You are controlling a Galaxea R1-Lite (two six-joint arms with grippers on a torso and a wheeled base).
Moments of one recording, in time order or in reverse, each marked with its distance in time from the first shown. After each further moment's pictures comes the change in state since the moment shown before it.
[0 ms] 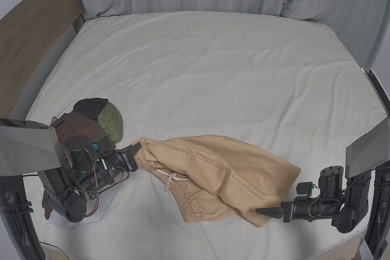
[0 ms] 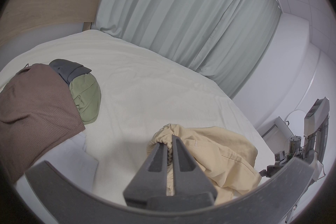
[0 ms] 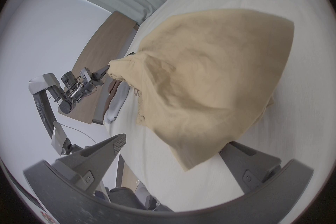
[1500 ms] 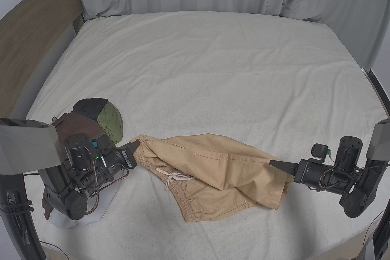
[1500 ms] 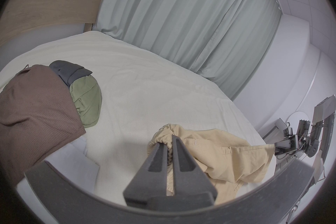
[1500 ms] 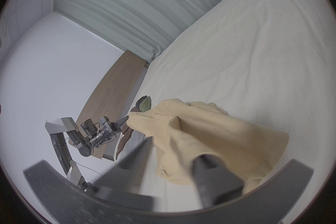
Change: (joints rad) left arm 0.014 0.011 -0.026 0.000 -0.003 -0.004; right arm -0.053 -0.226 -0.154 0.001 -0.015 0.217
